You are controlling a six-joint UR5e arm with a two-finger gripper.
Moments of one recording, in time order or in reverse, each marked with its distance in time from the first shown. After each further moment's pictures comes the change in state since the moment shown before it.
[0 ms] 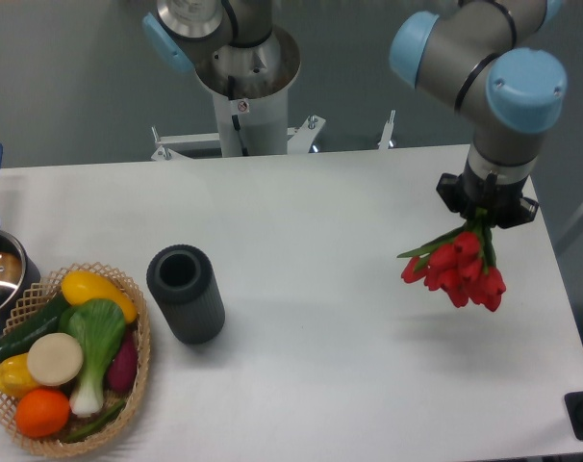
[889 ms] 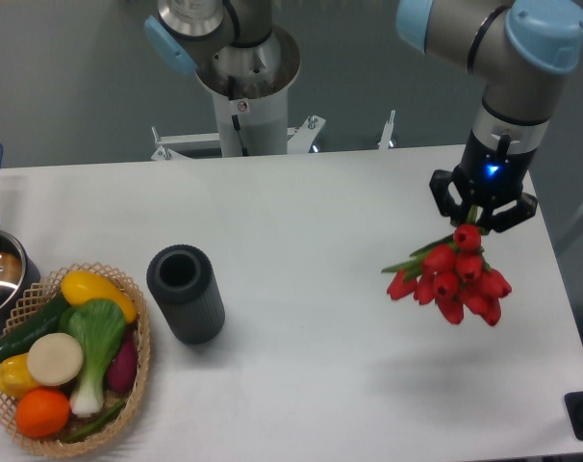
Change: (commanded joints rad) arm -0.006 0.048 -0.014 0.202 -0.524 -0.234
